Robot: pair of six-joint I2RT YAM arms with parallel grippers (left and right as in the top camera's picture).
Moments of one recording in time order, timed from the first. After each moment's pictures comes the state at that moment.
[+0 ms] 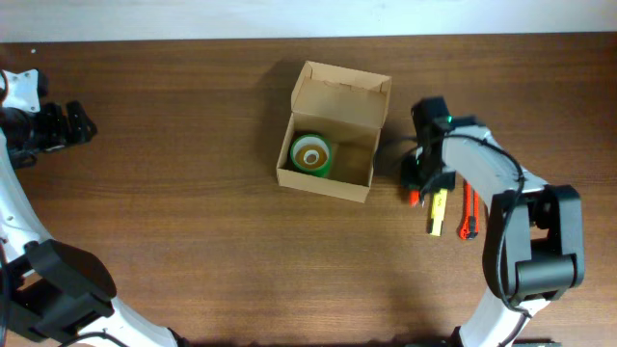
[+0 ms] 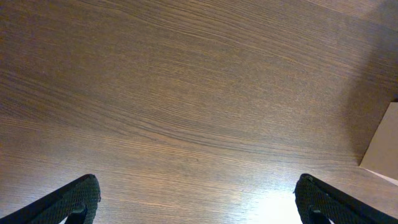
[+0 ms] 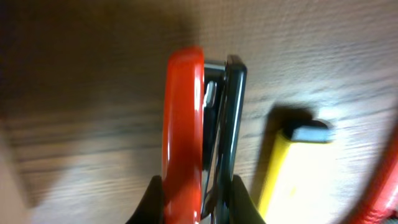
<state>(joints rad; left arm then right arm) 0.55 1.91 2.00 -1.34 0.26 0.27 0.12 1.92 1.34 -0.95 0.02 0.30</state>
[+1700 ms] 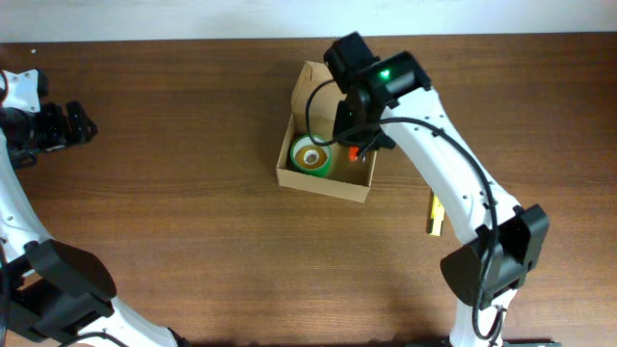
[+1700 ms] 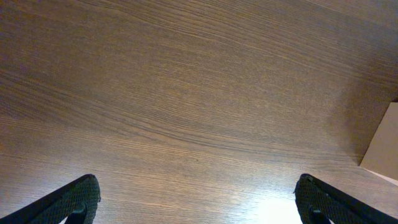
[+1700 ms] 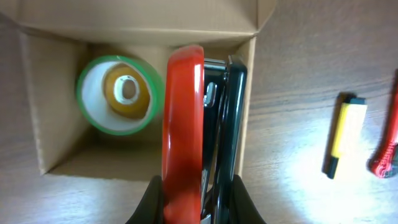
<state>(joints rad) 0.55 1.91 2.00 -1.34 0.26 0.27 0.48 2.00 2.02 -1.40 0.11 0.68</state>
